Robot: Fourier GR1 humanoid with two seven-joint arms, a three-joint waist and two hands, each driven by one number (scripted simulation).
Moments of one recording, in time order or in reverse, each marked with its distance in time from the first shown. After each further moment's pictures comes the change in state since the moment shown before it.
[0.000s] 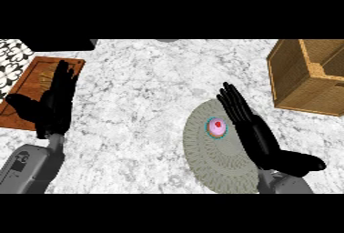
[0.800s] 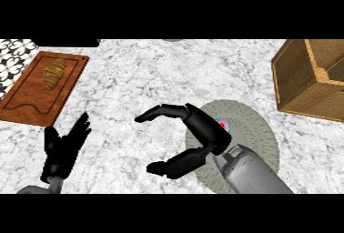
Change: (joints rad) left arm 0.259 0.047 -0.136 0.050 0.007 -0.178 0.118; right arm -0.335 0.084 0.203 0.103 0.198 0.077 0.111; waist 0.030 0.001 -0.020
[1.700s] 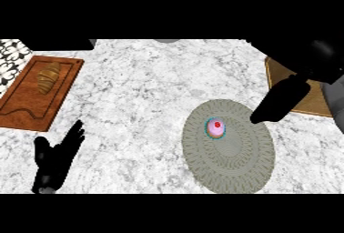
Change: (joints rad) left arm 0.083 0.017 0.022 -0.056 0.000 -0.013 -0.010; right arm -0.473 -0.540 -0.146 -0.118 0.134 0.450 0.533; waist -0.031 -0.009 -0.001
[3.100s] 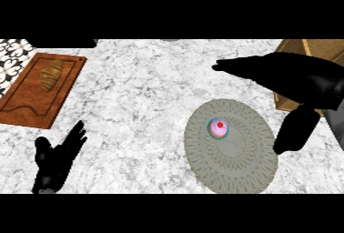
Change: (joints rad) left arm 0.021 -0.034 0.037 -0.032 -0.053 -0.034 0.042; right arm 0.161 0.009 -0.038 -0.094 -0.036 0.265 0.103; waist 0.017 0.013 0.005
